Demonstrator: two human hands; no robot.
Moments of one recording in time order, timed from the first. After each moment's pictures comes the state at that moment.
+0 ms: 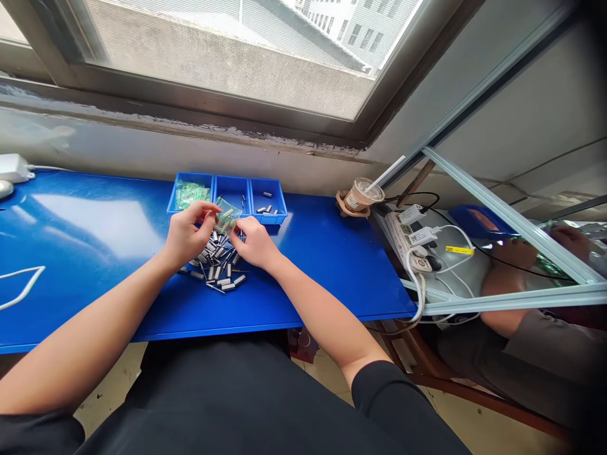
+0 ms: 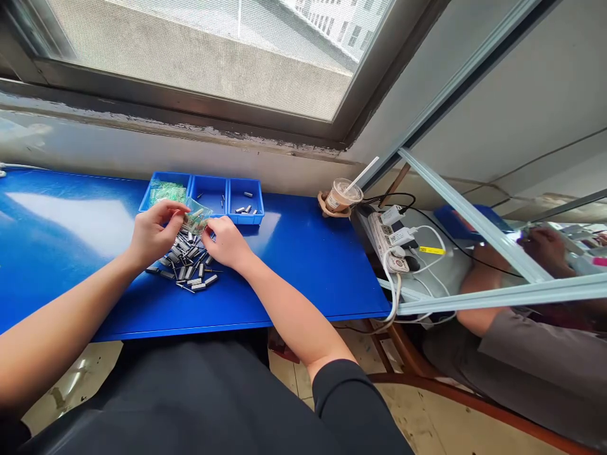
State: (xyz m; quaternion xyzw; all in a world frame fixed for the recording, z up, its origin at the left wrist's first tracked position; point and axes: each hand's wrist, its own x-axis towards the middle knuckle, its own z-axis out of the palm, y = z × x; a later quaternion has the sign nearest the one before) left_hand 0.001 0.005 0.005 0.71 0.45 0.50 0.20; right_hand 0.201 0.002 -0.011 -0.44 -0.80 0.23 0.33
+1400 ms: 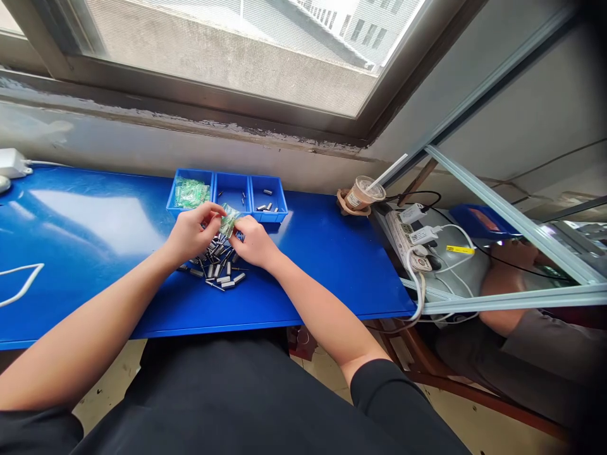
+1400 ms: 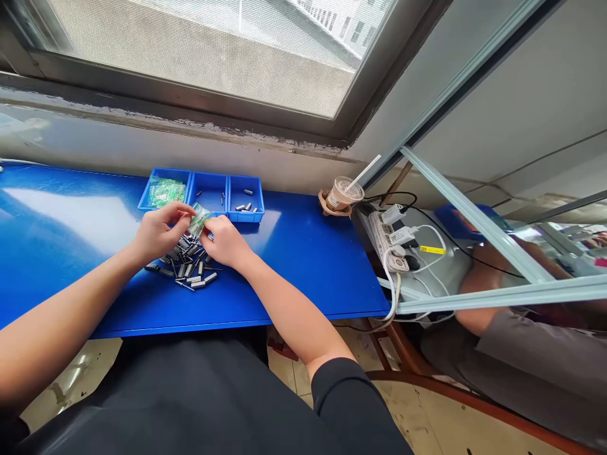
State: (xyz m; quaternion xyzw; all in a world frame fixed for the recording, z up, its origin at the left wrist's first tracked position) left_hand 0.002 0.008 0.005 0.75 0.45 0.43 0.22; right_hand 0.200 0.005 -0.015 -0.43 -0.82 0.22 0.30
